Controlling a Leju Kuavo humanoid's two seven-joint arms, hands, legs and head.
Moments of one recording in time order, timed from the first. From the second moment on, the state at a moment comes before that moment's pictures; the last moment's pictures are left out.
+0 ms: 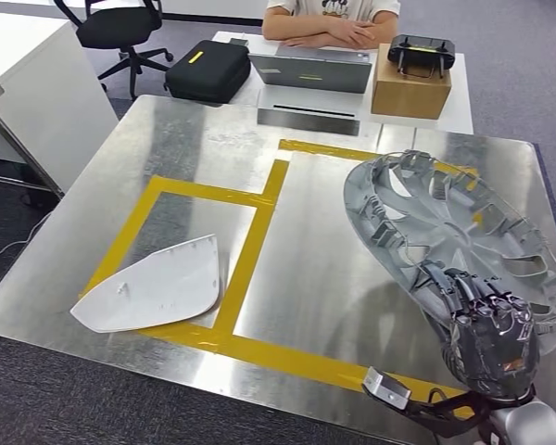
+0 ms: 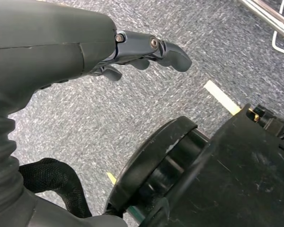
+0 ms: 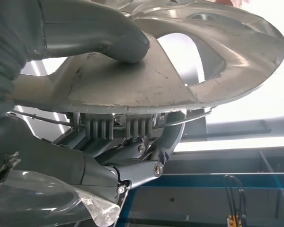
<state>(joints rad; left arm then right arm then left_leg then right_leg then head) 0.11 0.38 -1.11 -0.99 0.03 0.45 0.36 0.14 -0.43 0.31 -2.05 1.39 -0.50 0.09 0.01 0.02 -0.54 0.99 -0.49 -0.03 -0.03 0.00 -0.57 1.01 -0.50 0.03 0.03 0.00</state>
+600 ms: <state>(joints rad) 0.10 0.38 -1.11 -1.01 0.00 0.47 0.45 0.15 -0.39 0.36 -2.01 1.17 -0.25 0.09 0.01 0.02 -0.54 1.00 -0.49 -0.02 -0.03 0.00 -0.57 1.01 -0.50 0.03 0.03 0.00</state>
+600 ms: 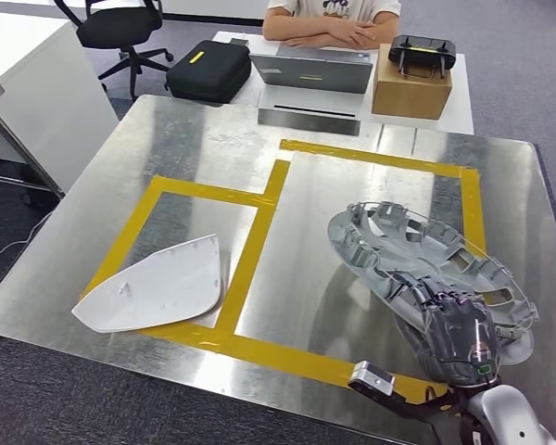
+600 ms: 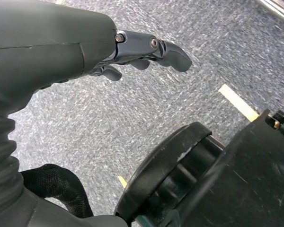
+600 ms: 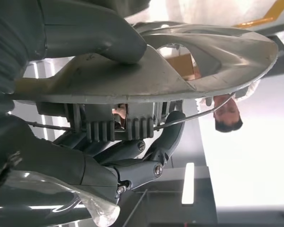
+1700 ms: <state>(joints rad) 0.12 0.39 -1.08 -1.06 -0.15 0.46 0.58 0.16 -0.40 0.52 -1.98 1.27 -0.30 0.04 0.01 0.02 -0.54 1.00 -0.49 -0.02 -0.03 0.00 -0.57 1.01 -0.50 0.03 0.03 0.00</state>
